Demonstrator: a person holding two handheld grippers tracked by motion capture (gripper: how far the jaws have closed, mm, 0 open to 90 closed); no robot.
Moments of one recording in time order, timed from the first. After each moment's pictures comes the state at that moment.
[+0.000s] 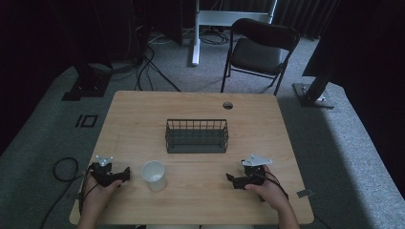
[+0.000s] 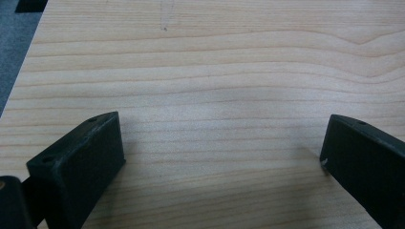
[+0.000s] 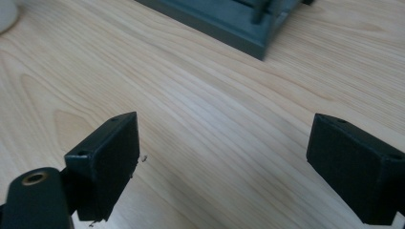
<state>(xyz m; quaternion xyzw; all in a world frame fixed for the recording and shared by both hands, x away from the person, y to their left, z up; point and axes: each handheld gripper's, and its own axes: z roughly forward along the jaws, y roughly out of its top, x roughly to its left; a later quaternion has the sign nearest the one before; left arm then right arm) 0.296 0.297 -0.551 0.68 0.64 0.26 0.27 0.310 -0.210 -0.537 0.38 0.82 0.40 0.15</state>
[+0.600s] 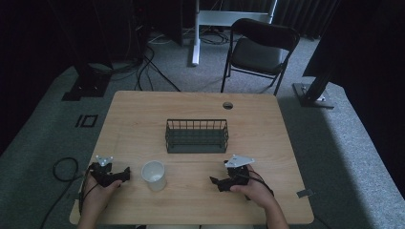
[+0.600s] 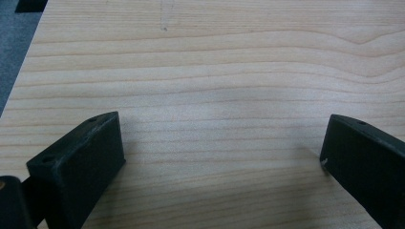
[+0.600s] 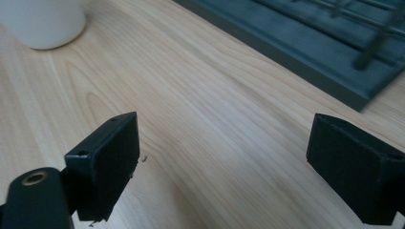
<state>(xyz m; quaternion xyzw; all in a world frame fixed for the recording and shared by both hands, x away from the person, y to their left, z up) 0.296 0.297 -0.551 0.68 0.64 0.26 0.27 0.310 -0.159 -0.534 0.32 0.84 0.42 0.12</state>
